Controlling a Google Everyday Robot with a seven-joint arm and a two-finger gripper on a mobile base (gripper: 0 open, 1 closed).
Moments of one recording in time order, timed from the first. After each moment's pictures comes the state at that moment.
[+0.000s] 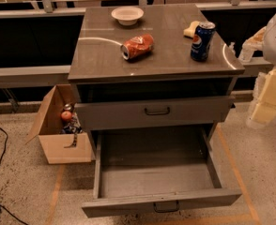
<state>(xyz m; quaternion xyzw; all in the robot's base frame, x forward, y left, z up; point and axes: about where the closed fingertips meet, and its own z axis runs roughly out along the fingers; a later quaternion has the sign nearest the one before) 0.438 -0.217 0.976 -0.60 0.78 -0.03 0.16</state>
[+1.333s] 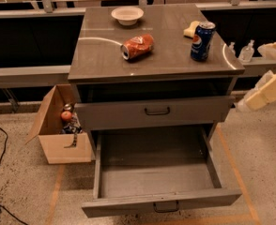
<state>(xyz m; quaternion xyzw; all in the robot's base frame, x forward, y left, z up) 0.497 -0.256 0.943 -0.48 0.80 0.09 0.34</state>
